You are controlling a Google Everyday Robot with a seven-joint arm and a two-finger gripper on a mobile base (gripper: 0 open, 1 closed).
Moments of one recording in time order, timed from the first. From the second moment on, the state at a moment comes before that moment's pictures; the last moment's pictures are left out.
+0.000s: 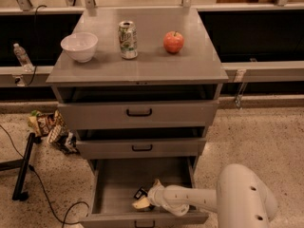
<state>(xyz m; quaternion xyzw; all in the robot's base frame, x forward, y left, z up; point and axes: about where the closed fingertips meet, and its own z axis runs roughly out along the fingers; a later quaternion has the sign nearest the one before) 0.576 0.027 0.135 -0.35 0.85 0.18 0.34</state>
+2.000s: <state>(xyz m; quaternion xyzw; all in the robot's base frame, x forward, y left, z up) 0.567 0.041 0.106 -0.38 0.86 0.17 0.30</state>
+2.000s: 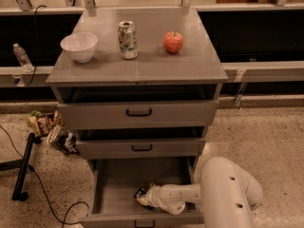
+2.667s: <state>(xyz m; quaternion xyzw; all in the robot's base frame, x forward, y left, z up) 0.567 0.041 0.109 -0.38 0.86 0.17 0.30</state>
